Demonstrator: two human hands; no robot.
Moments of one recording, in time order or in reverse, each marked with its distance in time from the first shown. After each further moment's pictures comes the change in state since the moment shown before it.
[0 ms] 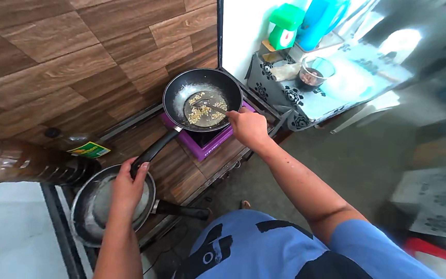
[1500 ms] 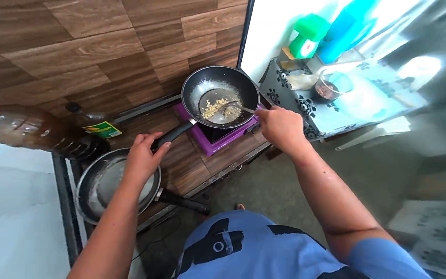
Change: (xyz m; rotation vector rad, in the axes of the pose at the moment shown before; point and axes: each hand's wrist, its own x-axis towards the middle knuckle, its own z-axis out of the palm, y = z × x) left_hand 0.031 0.007 -0.002 0.103 -0.029 0.161; right_hand -0.021 0.004 -0.045 -0.175 0.004 -0.029
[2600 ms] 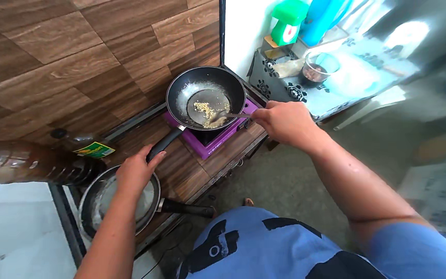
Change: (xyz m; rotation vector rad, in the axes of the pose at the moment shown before) left_hand 0.012 0.016 -0.006 0.302 -0.188 -0.092; right_hand -0.025 0.040 -0.011 -0.028 0.076 -0.241
